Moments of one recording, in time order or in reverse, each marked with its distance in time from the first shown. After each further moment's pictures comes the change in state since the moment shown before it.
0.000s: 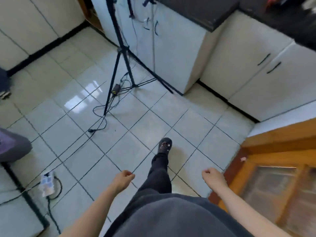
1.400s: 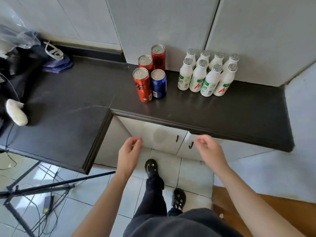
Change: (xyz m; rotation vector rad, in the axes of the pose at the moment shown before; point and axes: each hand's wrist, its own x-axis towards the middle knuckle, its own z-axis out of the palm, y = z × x) left_hand 0.137 0.843 0.039 -0.241 0.128 0.733; right_hand 0.351 -0.028 -0.607 0.710 0.482 -0.137
